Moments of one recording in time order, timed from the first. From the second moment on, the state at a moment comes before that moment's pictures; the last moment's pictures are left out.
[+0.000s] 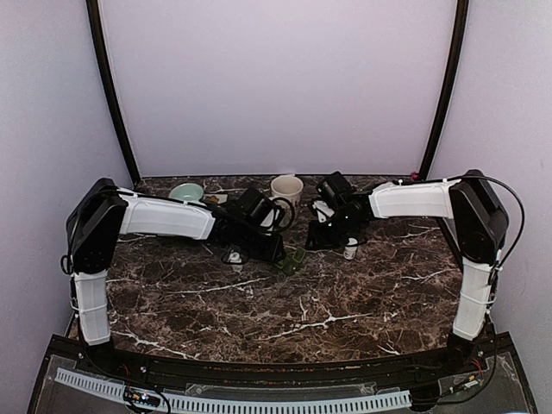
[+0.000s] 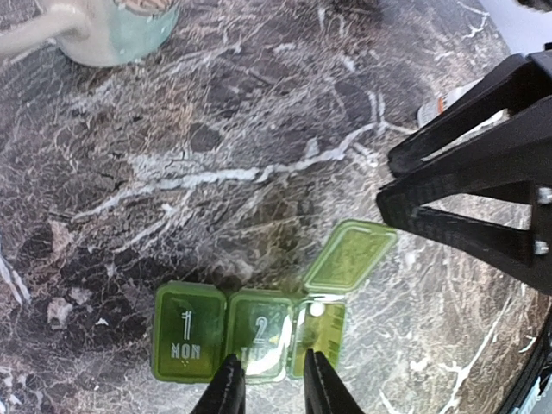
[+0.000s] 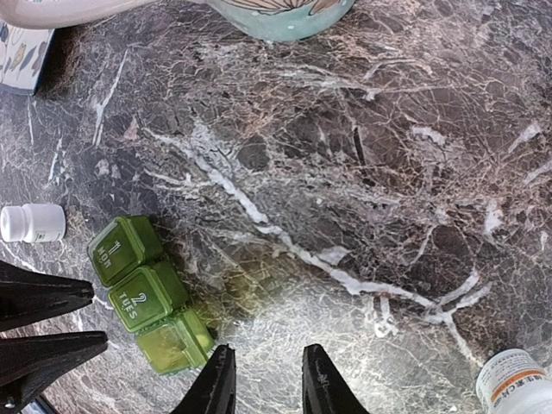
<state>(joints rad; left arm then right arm) -0.84 1.99 1.38 -0.30 0.11 -0.45 0.69 1.94 1.36 -0.50 -0.18 0.43</state>
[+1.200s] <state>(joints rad) -0.83 2.06 1.44 -0.34 0.08 -0.42 0.71 1.95 1.36 -0.49 -0.28 0.41</state>
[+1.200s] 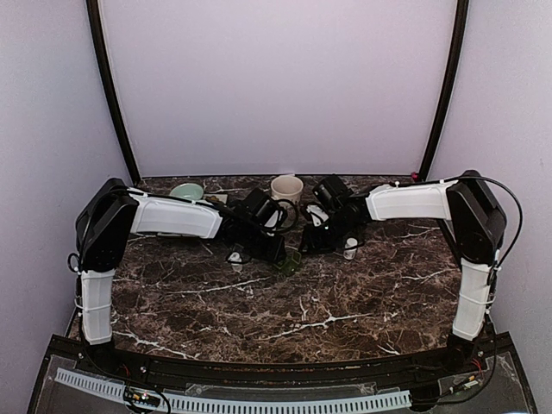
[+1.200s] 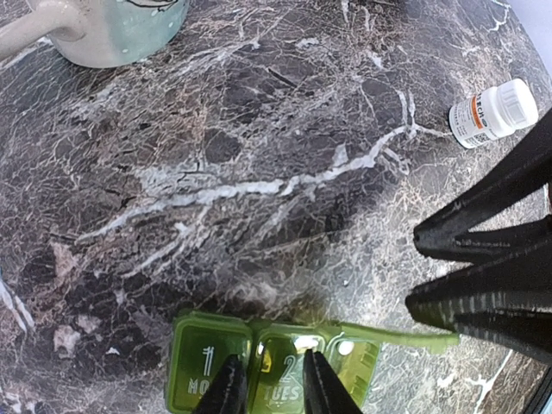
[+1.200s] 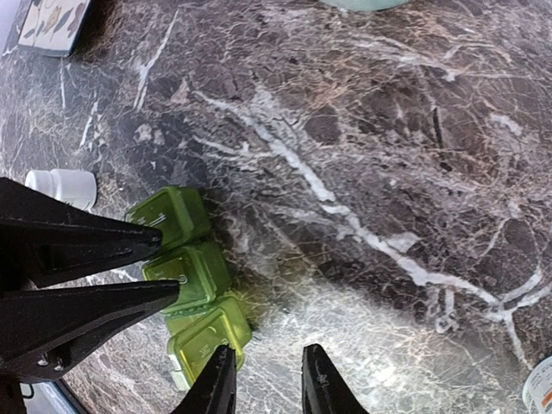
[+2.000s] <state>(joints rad) -0.83 2.07 1.45 -0.35 0.06 -0.40 0.74 1.94 1.35 -0.49 -0.34 0.39</state>
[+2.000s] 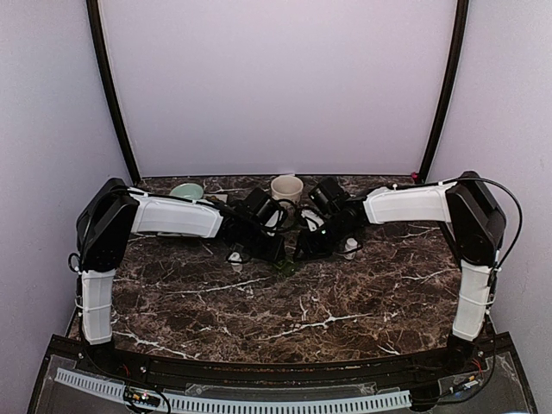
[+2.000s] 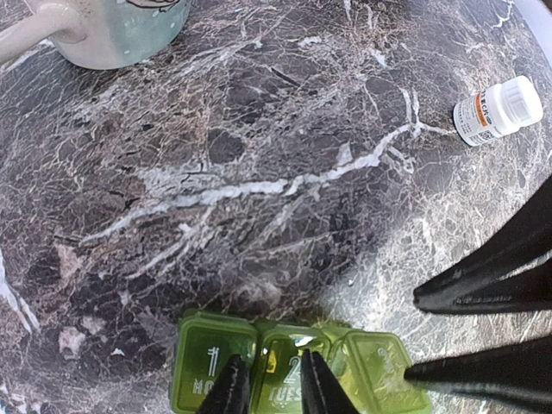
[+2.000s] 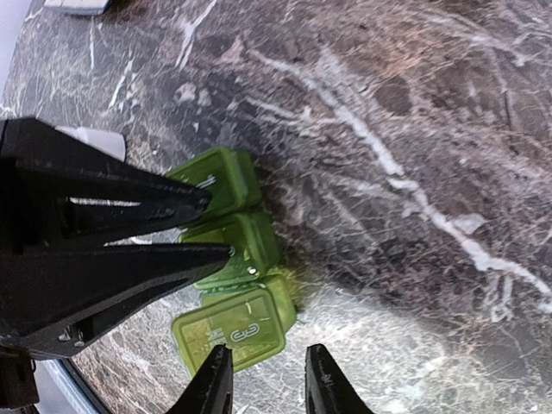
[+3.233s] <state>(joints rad) -0.83 2.07 1.45 -0.36 0.06 -0.40 0.77 2.01 1.39 -0.49 -0.38 0.37</state>
